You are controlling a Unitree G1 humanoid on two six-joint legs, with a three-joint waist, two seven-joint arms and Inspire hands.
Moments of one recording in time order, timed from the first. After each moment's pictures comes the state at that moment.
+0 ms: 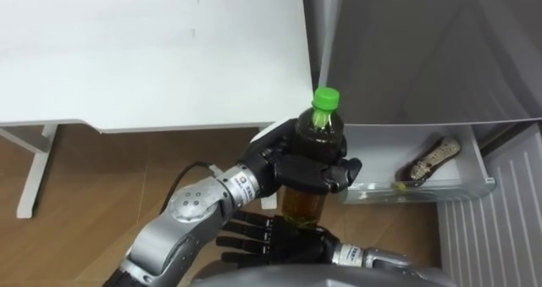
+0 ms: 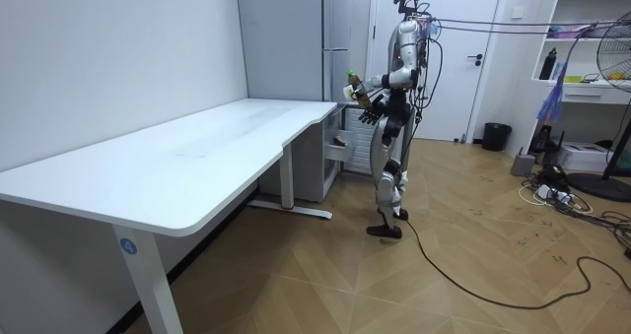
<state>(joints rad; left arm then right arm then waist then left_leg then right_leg) 0.16 0.30 -0.51 -0.12 -0.44 0.21 -0.30 0.16 -0.34 0.68 0.46 0.89 0.24 0.74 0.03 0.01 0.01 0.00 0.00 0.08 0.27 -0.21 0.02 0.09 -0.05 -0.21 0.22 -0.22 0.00</state>
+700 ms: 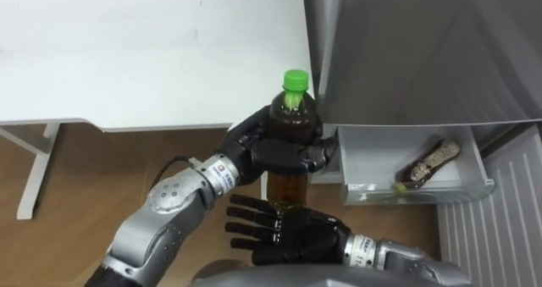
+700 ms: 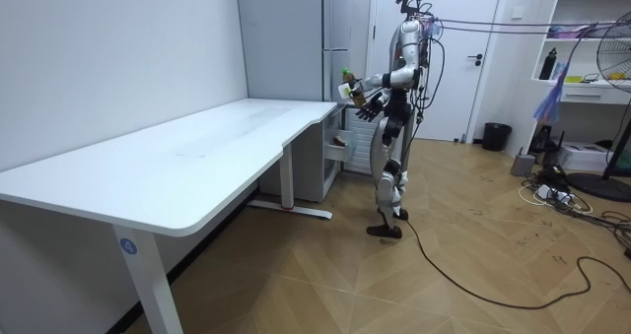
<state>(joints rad) 0.16 0.32 -0.38 -0.12 -0.50 0.21 -0.31 0.17 -0.35 0.57 0.46 0.84 0.24 0.83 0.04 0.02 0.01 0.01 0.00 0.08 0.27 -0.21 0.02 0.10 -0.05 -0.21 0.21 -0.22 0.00</state>
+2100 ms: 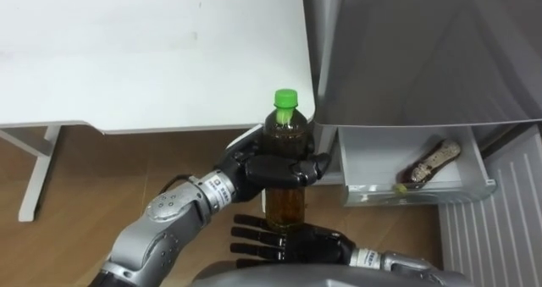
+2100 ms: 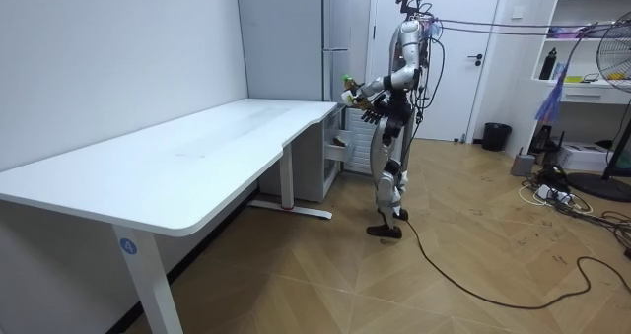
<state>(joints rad) 0.18 0.33 -0.42 -0.01 -0.59 0.21 -0.39 0.20 -0.38 0.60 0.44 0.82 0.31 0.82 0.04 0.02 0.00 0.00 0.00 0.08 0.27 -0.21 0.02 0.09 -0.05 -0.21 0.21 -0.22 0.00</state>
